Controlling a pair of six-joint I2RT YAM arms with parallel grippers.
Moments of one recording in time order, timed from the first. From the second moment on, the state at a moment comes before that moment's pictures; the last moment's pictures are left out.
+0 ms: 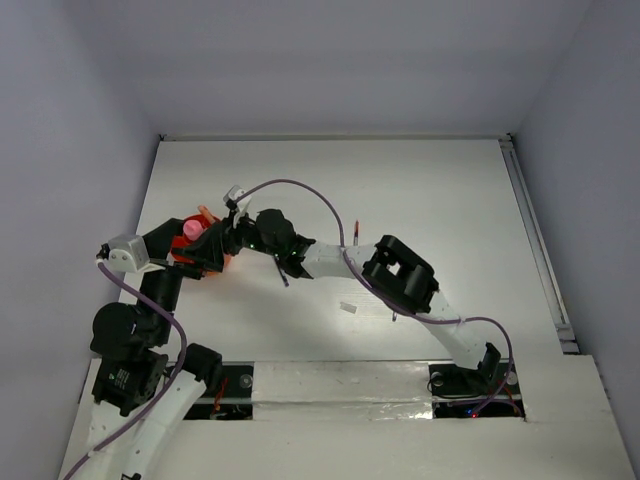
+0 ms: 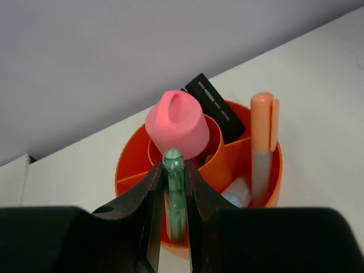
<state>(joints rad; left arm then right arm) -0.40 0.25 0.76 -0.21 -0.21 -0.25 1.04 2.40 1.79 0.66 -0.18 0.25</state>
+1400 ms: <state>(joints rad) -0.31 0.35 0.76 -0.18 -0.06 -0.29 1.01 1.74 1.23 0.40 -0.09 0.26</state>
